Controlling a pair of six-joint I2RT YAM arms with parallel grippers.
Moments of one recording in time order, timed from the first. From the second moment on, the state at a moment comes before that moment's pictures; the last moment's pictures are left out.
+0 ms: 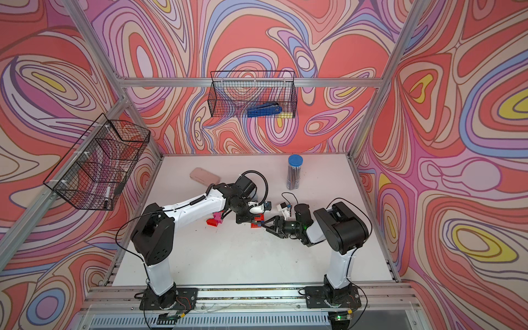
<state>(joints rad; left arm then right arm) -0.72 1.86 1.42 -0.78 0.19 0.75 0.33 1.86 0.45 0.82 -0.96 0.91</state>
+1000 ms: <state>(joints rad) -0.69 1.66 1.37 -0.82 0.20 0.66 0.41 1.53 0.50 0.34 -0.67 0.26</state>
